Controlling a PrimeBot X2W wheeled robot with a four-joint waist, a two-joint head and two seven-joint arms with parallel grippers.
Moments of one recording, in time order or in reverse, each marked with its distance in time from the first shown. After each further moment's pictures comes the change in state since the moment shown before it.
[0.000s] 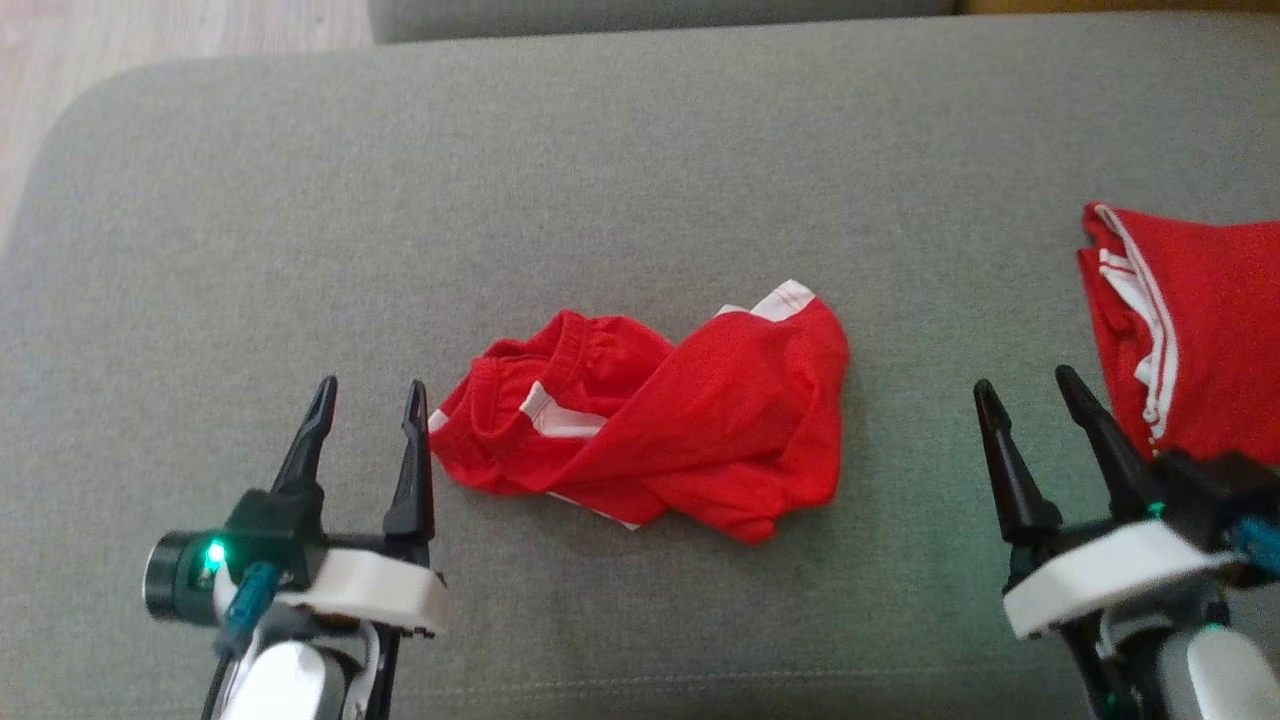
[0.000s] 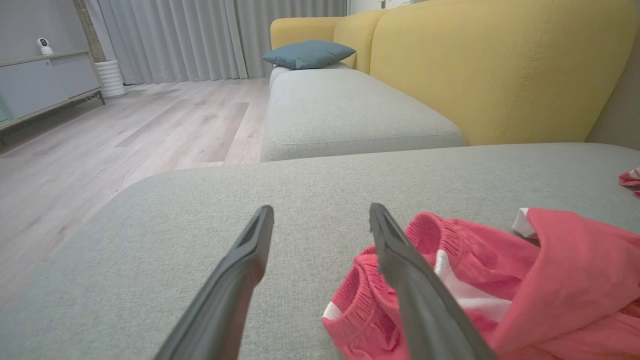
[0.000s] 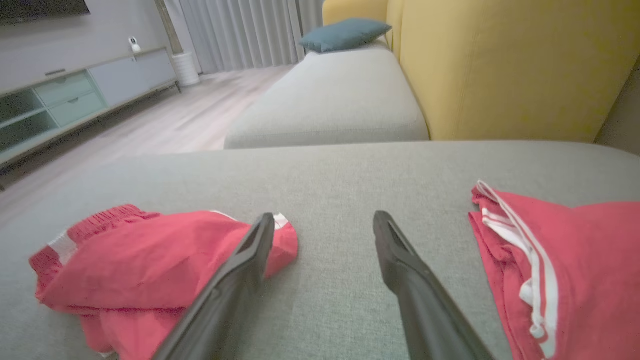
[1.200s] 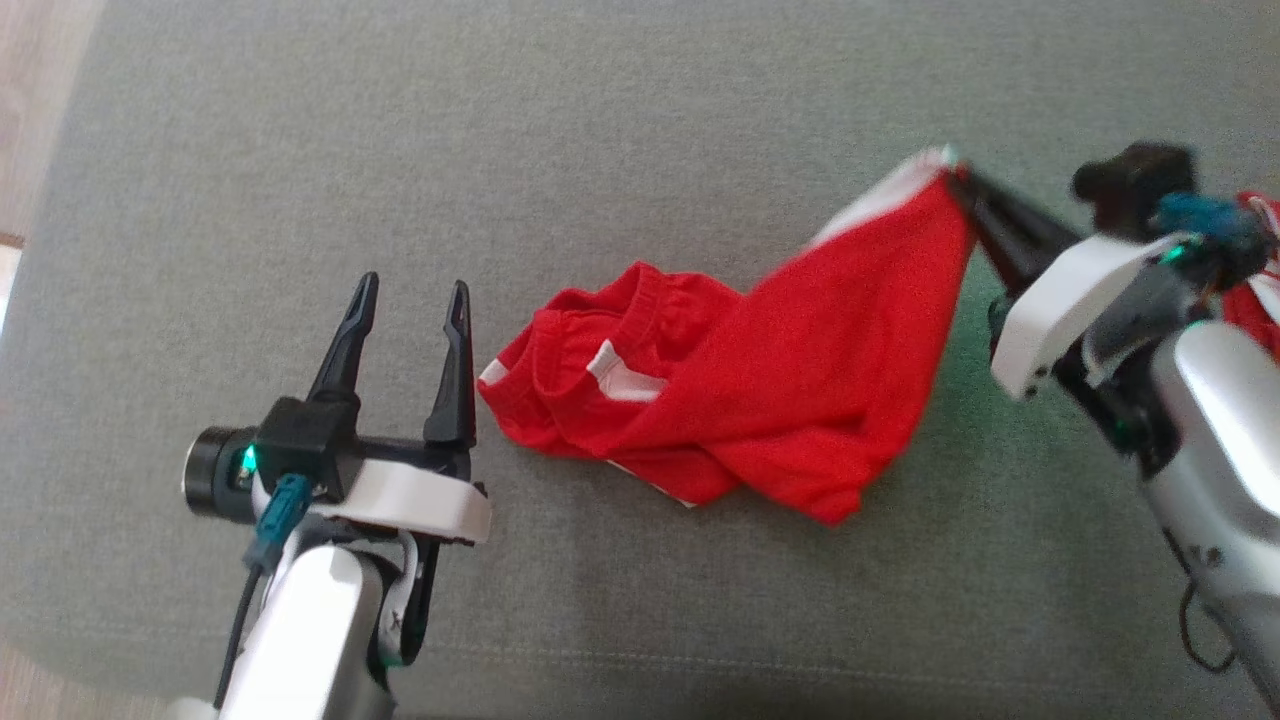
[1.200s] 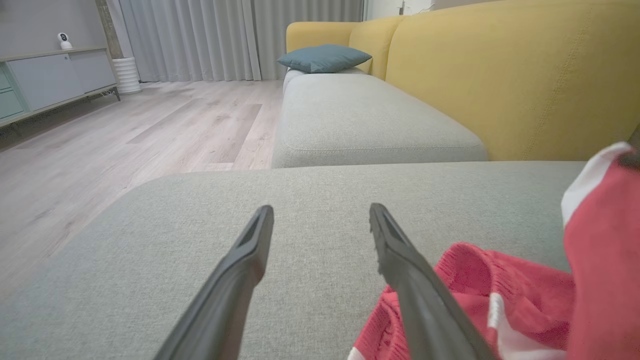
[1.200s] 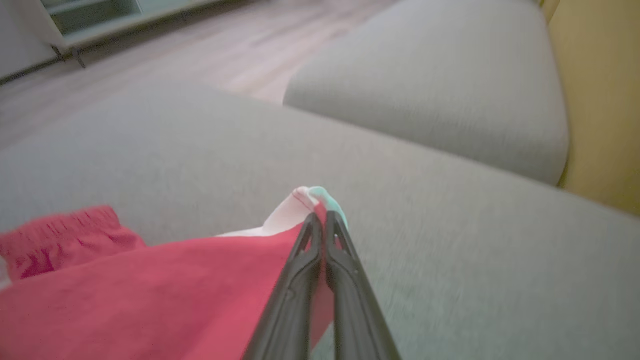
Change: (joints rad) left arm -0.181 -0.059 -0.032 0.079 0.000 -0.032 -0.037; right arm -0.639 -0.294 0.408 0.431 0.235 0.000 0.129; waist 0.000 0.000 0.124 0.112
